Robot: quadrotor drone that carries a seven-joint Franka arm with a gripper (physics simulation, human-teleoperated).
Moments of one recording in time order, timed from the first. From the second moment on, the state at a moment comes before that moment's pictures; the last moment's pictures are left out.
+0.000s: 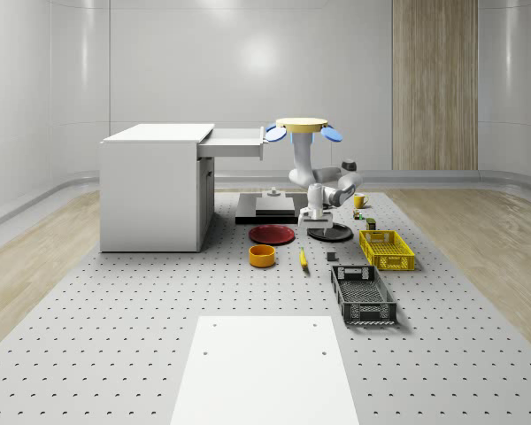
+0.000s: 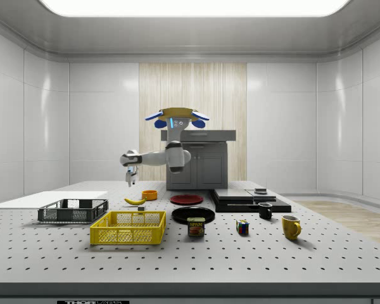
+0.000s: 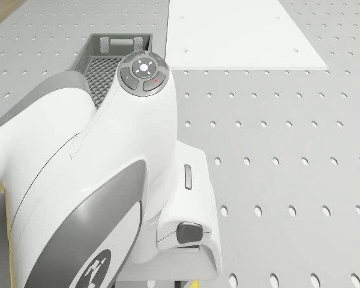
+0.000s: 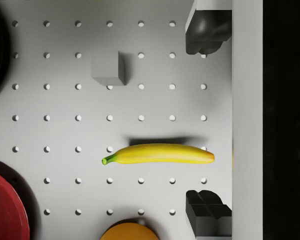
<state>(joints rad) 1.18 -1.63 -1.52 -2.75 1.59 1.64 -0.01</state>
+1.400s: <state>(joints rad) 1.40 -1.61 -1.28 -2.72 1.82 1.72 -0.20</state>
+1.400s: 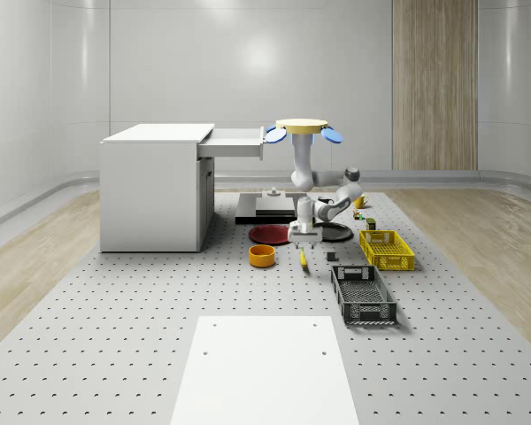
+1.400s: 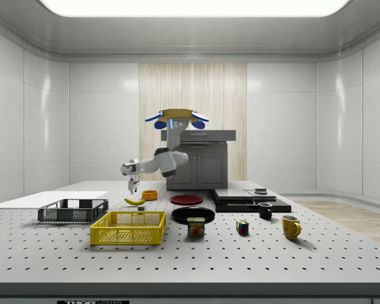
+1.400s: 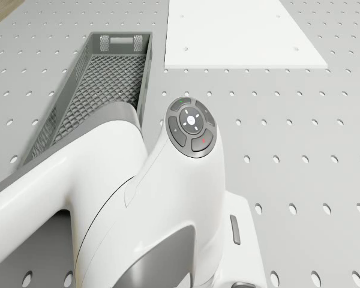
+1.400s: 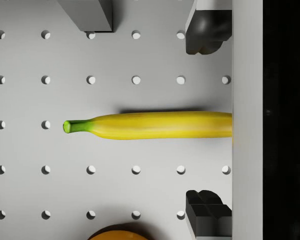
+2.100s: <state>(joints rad) 1.45 -1.57 -1.14 -2.66 1.95 1.76 -0.22</state>
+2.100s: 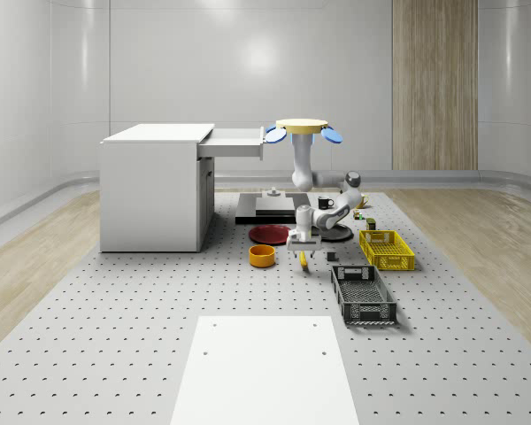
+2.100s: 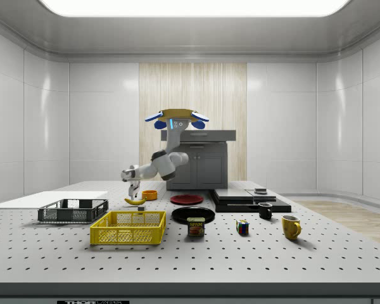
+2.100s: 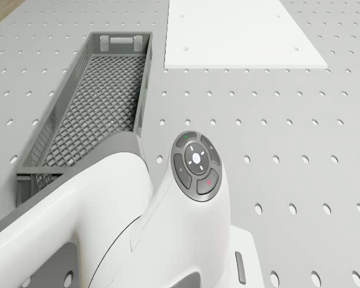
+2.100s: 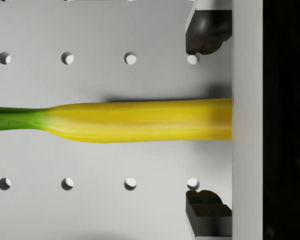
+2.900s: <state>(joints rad) 1.47 -1.51 -1.04 -2.60 2.06 1.78 -0.21</state>
